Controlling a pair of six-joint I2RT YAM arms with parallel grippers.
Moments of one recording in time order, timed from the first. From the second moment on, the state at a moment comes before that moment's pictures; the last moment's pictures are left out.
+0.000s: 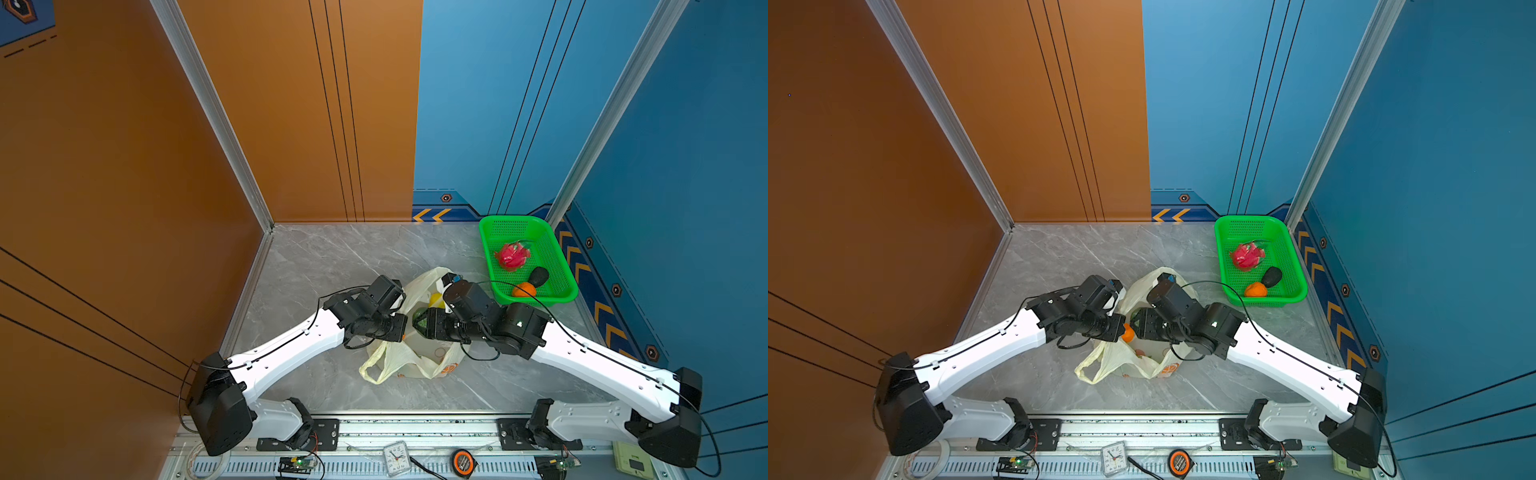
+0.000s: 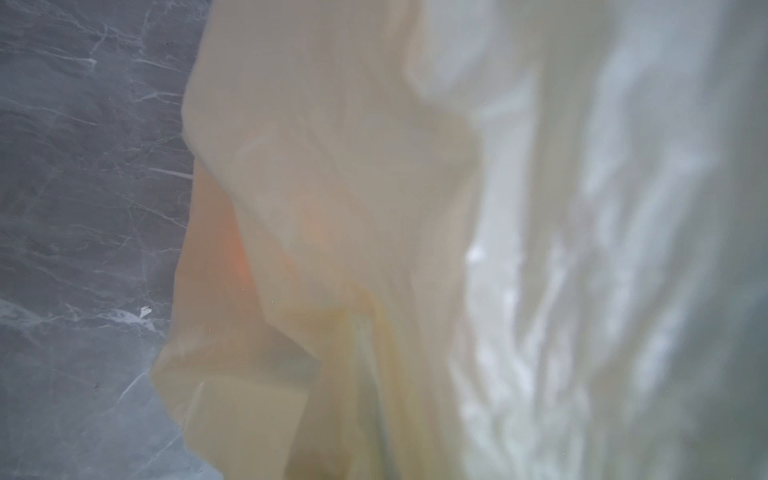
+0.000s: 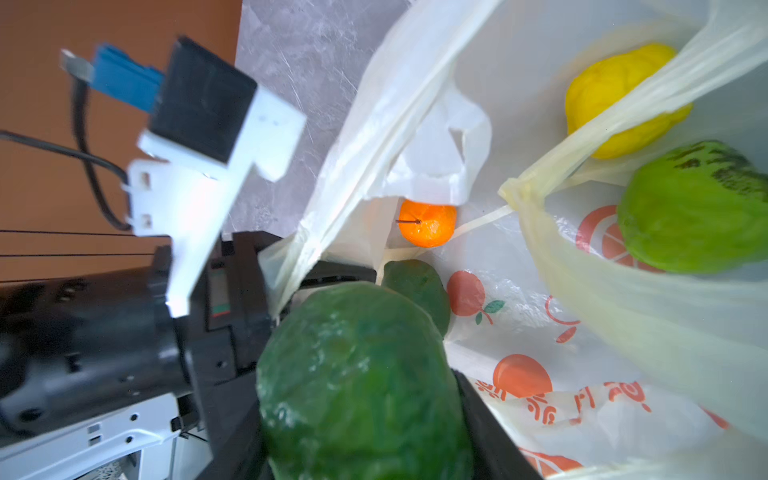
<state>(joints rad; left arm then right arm) -0.80 1.34 1.09 -0.78 0.13 -0.56 0.94 1.22 1.20 -0.75 -0.01 0.92</state>
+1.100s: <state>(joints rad) -0.83 1.34 1.11 -0.77 0.12 -0.54 -0.10 1.60 1.25 -0.67 -0.19 0.60</state>
